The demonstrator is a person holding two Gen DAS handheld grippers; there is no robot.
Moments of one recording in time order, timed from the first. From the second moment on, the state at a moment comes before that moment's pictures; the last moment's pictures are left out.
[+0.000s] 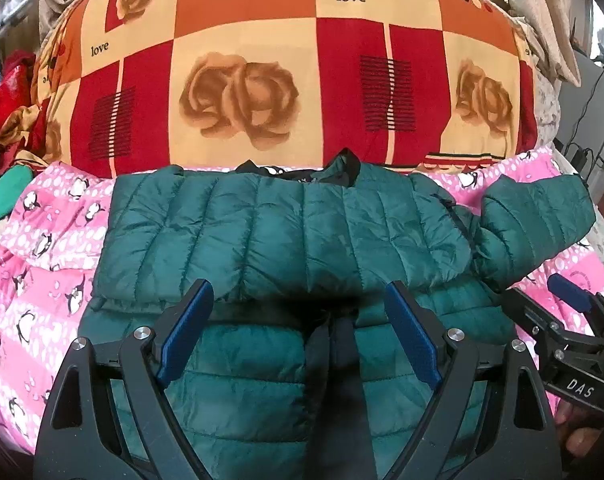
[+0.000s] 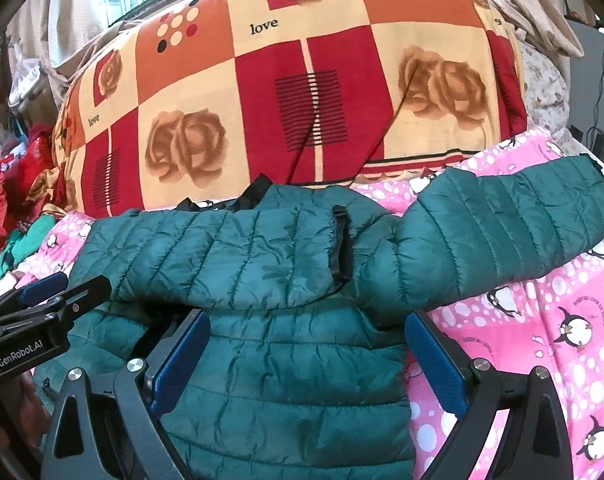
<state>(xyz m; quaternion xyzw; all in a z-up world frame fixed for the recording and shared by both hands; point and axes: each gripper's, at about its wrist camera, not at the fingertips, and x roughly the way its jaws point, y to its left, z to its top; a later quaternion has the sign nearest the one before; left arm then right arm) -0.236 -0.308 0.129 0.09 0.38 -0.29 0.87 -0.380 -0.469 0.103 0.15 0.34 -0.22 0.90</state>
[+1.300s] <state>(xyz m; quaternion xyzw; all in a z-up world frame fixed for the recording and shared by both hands) -0.181 -0.301 0.092 0.03 0.44 -0.28 0.85 -0.462 -0.702 0.104 0.23 0.27 -0.45 0.82</state>
